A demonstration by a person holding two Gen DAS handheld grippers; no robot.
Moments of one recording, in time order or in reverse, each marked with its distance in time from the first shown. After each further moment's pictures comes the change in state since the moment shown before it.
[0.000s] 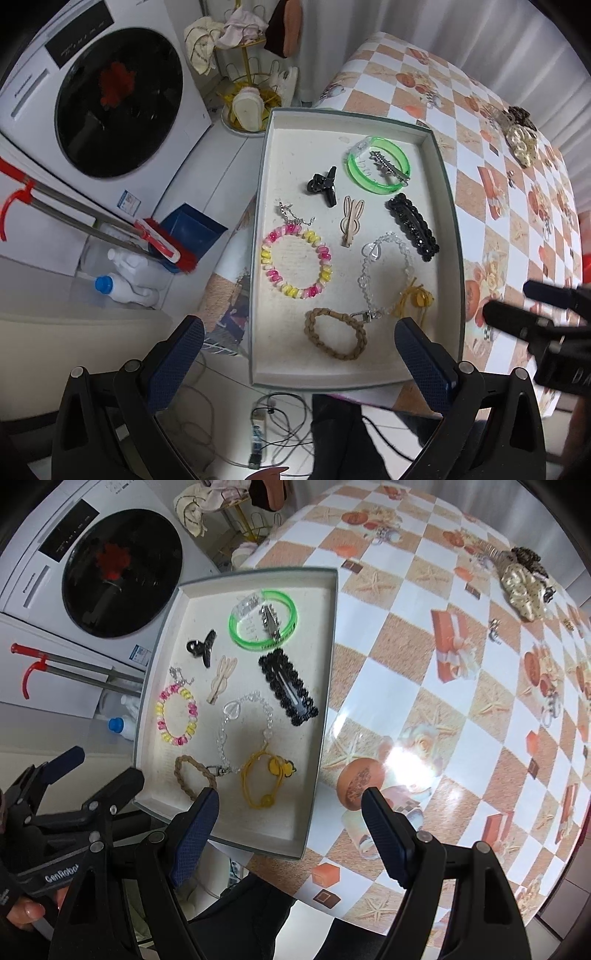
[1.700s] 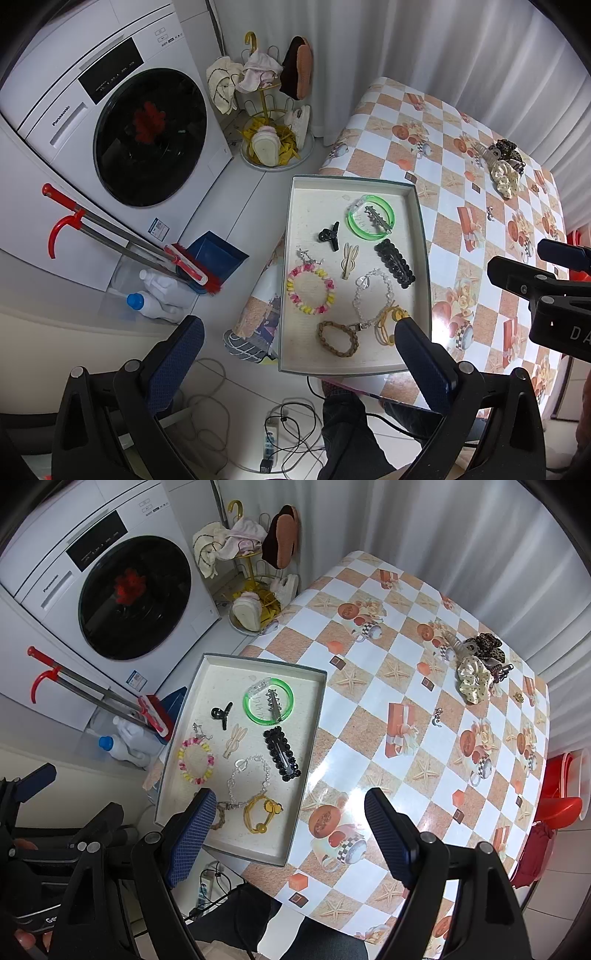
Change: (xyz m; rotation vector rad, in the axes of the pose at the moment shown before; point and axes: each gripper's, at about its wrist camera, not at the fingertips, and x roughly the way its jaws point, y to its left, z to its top) left arm -0.102 0.008 0.011 -0.024 -0.098 0.051; right arm -0.108 0.043 0.024 -0.088 -0.155 -0.144
